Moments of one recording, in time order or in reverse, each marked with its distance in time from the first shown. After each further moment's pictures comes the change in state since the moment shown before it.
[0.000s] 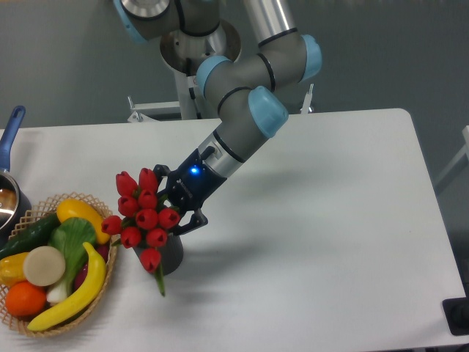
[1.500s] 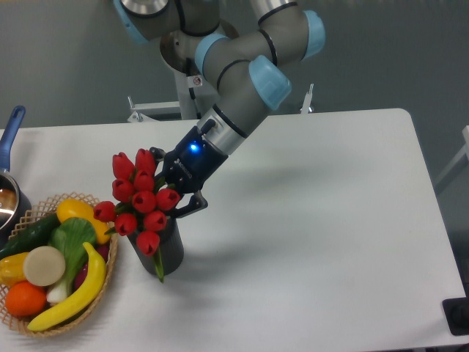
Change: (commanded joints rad) arm 0.017 0.124 0.035 -0.002 -0.031 -0.162
